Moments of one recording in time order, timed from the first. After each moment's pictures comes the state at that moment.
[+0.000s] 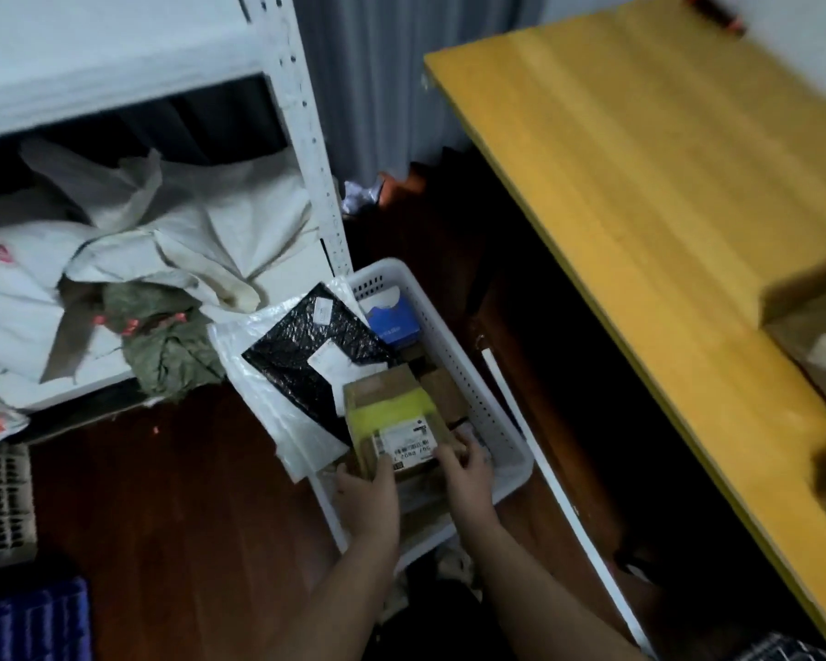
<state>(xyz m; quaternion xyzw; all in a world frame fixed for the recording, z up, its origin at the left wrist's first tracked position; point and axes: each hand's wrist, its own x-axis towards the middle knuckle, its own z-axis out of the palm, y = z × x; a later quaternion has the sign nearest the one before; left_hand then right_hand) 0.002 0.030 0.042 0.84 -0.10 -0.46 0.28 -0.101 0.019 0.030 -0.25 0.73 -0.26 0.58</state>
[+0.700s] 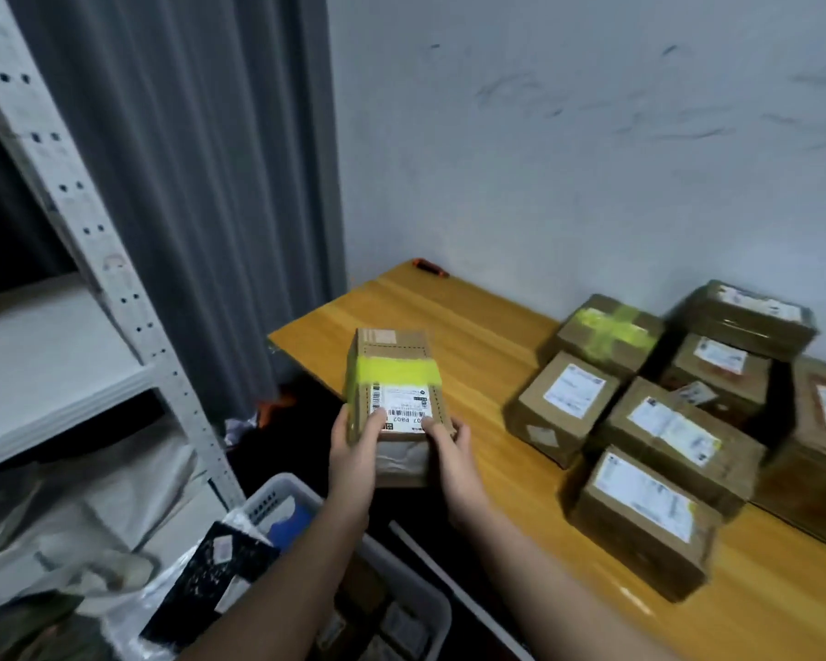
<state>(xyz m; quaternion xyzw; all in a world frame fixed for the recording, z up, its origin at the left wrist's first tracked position) -0.094 -0.055 0.334 0.52 -0.40 -0.62 0.44 -0.200 -0.018 0.331 -0.21 0.62 -0.58 0.49</state>
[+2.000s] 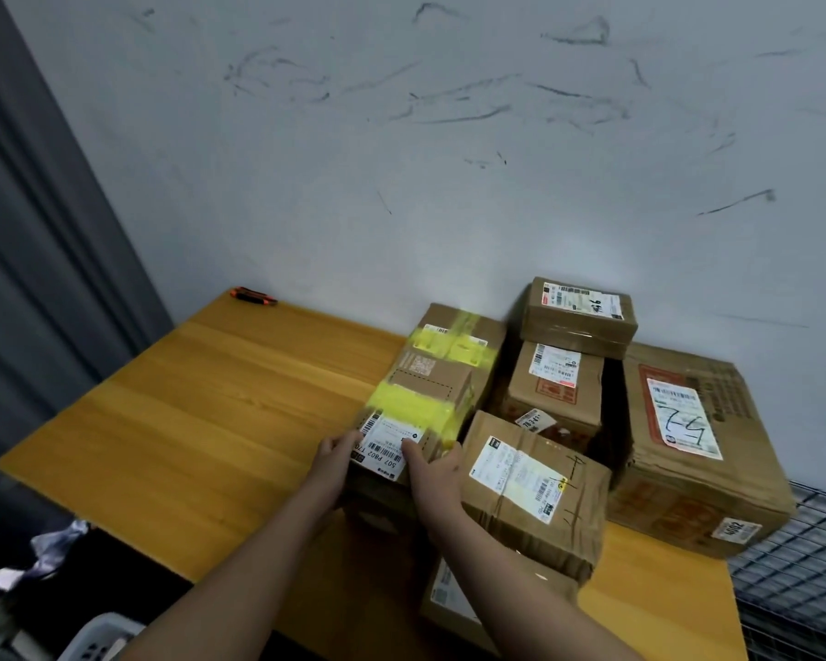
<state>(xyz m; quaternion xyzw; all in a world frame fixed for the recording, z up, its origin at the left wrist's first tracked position) -0.408 -0.141 0.323 0.53 -0.49 -0.67 0.14 -0.496 -0.058 0.297 -0.05 0.79 -0.51 0.34</state>
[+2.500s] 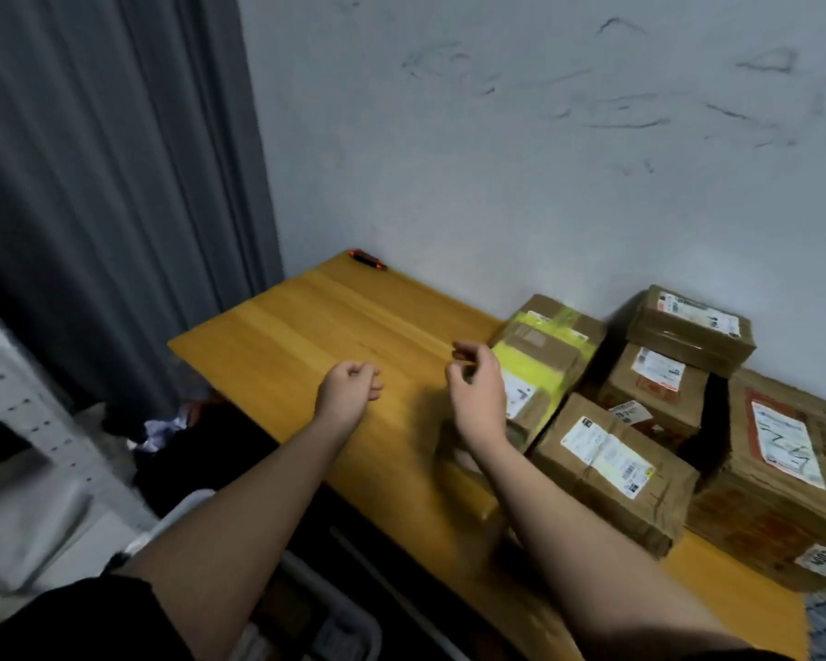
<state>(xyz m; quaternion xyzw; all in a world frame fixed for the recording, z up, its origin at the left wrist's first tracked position) -0.274 -0.172 0.354 0.54 -0.55 -0.56 0.29 -0.398 -0.076 0.378 -0.36 0.77 -0.50 0.14</state>
